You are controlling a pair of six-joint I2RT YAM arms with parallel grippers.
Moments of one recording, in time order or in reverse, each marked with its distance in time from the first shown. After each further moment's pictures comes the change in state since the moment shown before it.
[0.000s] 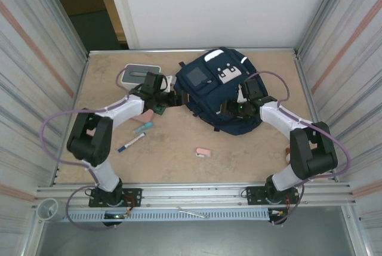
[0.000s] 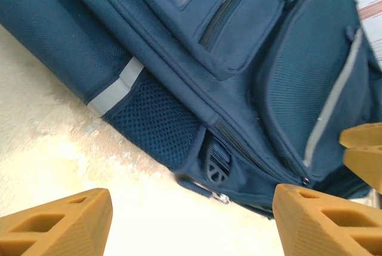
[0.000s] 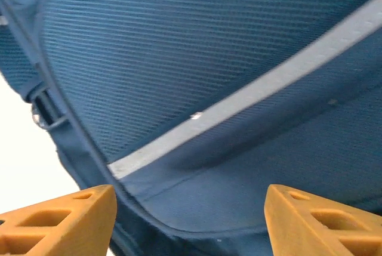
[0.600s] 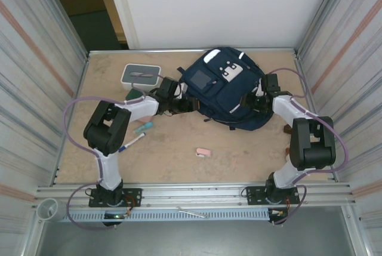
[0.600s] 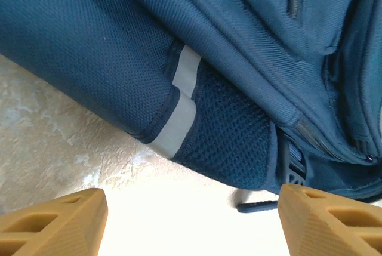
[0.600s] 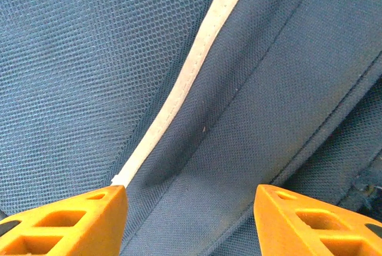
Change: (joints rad) left arm -0.094 0.168 0.042 0.052 -0.027 -0.107; right arm -0.220 0.077 0.074 -0.022 0.035 -0.083
